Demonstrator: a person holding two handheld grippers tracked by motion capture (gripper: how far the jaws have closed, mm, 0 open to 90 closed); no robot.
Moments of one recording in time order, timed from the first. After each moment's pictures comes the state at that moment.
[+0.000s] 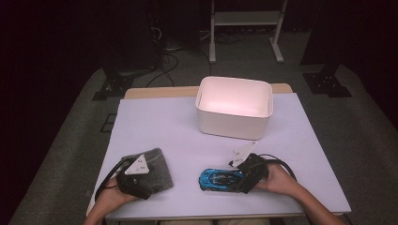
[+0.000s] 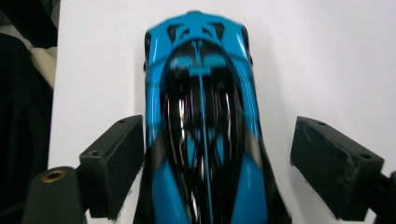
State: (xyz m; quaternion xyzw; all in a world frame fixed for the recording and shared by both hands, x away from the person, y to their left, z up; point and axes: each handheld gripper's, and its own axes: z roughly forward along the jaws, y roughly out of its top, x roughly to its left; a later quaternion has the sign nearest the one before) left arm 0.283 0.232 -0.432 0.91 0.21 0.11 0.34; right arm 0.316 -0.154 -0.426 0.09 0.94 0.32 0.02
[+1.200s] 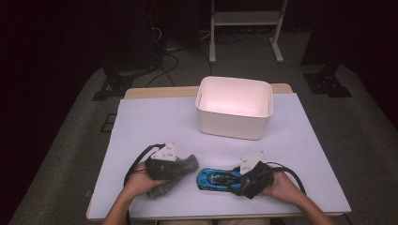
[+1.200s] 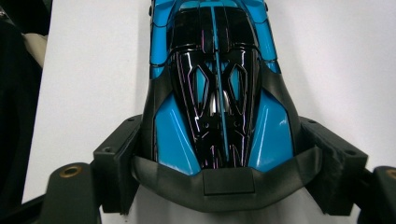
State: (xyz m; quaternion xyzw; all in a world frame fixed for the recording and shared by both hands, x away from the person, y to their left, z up) left arm 0.312 0.148 -0.404 0.90 0.12 0.05 0.41; right arm 0.305 -0.174 -0.454 0.09 0.93 0.34 0.03
